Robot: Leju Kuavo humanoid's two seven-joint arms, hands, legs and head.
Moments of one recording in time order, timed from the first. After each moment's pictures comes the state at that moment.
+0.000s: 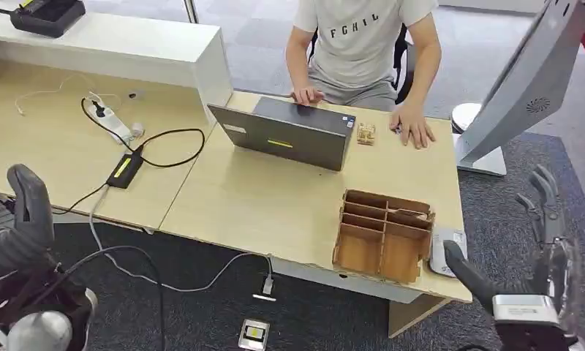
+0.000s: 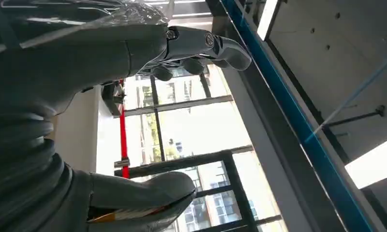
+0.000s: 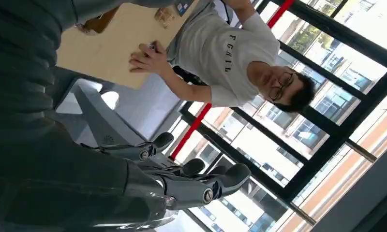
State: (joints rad) left arm 0.11 0.03 -0.14 -2.32 -0.16 0.70 -0.39; right arm -0.10 -0.35 0.42 -2.04 0.62 -0.37 0.08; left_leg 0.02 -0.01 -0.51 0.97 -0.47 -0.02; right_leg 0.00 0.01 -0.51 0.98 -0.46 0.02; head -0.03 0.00
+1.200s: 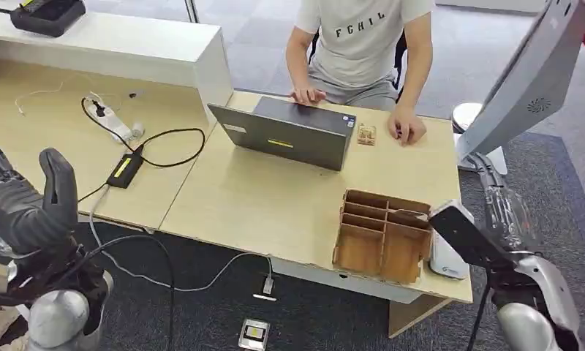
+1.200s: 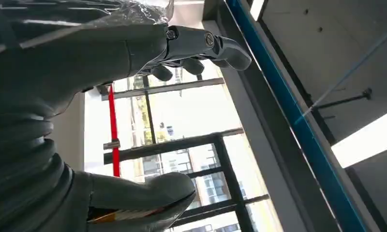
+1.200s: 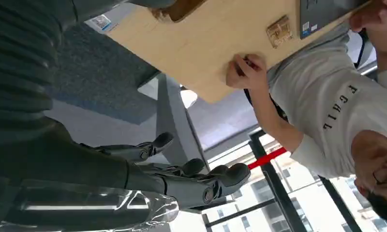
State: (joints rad) left arm 0.02 0.08 -0.21 -2.24 -0.14 0.70 -0.40; right arm -0.41 -0.34 0.40 -1.52 0.73 -0.02 0.13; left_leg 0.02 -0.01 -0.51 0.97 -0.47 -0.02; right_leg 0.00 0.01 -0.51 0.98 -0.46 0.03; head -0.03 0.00
